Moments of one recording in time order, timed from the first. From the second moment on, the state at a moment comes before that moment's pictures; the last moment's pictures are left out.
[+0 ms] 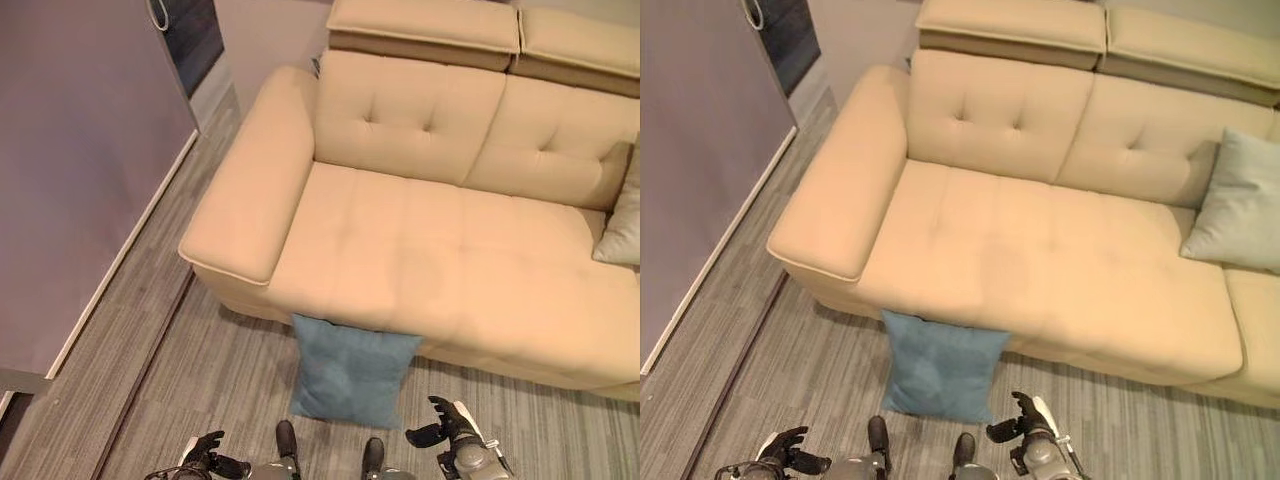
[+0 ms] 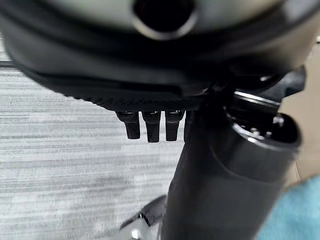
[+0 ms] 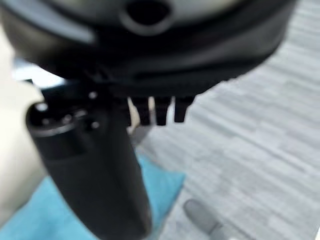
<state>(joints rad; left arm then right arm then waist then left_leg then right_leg) -0.06 0.28 -0.20 1.16 -0.09 -0.08 0.15 -0.14 -0.30 0.24 1.09 -0.04 -0.04 -0.23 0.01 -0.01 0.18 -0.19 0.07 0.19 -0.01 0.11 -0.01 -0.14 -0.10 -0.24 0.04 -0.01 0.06</state>
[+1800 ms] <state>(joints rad) -0.64 0.33 -0.32 0.59 -0.51 -0.16 0.44 -0.60 -0.29 0.29 0.63 0.50 -0.19 -0.39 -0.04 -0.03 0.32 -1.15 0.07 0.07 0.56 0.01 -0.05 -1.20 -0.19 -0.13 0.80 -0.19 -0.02</state>
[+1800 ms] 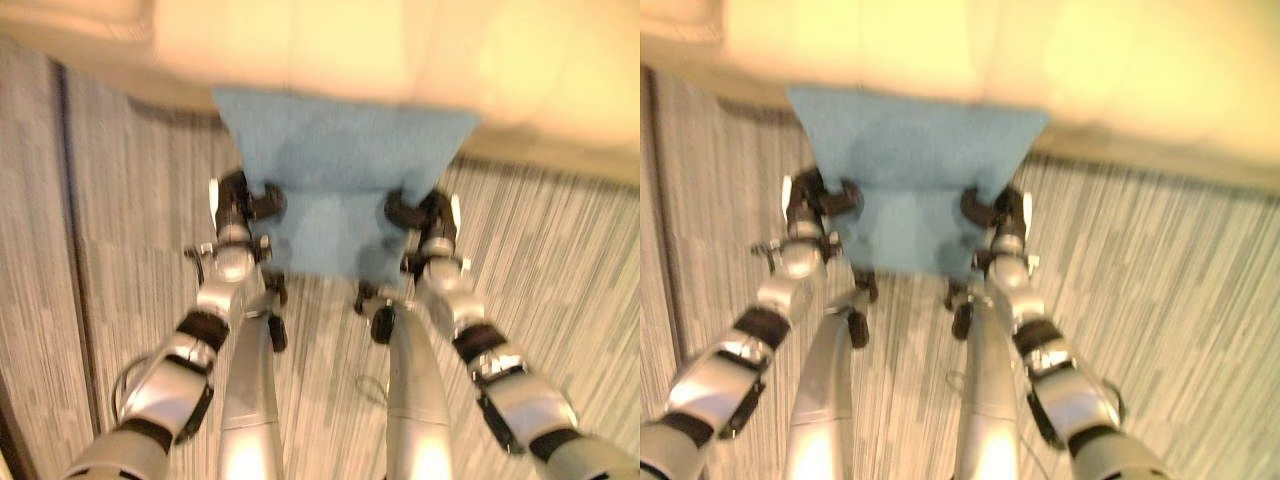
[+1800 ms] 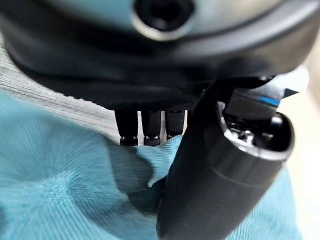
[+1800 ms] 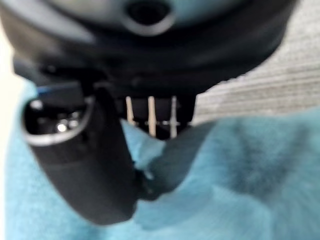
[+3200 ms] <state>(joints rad) 0.01 0.36 -0.27 0.30 -0.42 -0.16 0.23 0.00 -0.25 0.19 0.22 0.21 -0.15 -0.21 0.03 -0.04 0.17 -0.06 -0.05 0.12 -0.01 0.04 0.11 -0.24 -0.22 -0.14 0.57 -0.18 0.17</state>
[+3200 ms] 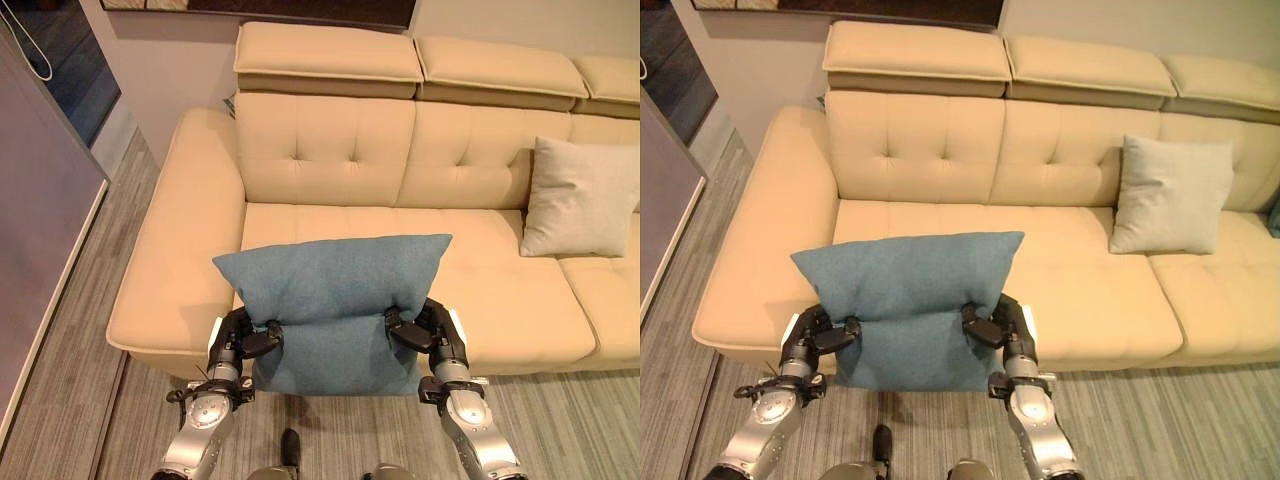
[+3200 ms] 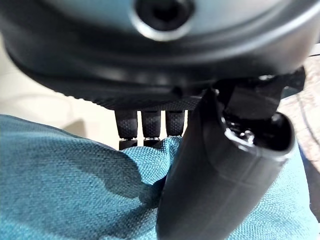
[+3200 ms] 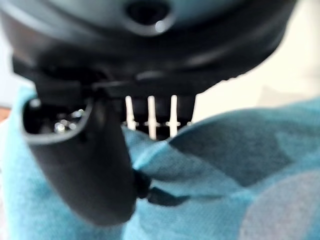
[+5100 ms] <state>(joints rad) -1.25 0.42 -0.52 0.88 -0.40 -0.19 0.53 -1.20 -0.51 0.40 0.86 0.18 -0.13 -0.62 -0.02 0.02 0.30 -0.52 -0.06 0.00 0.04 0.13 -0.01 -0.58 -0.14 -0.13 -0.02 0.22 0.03</state>
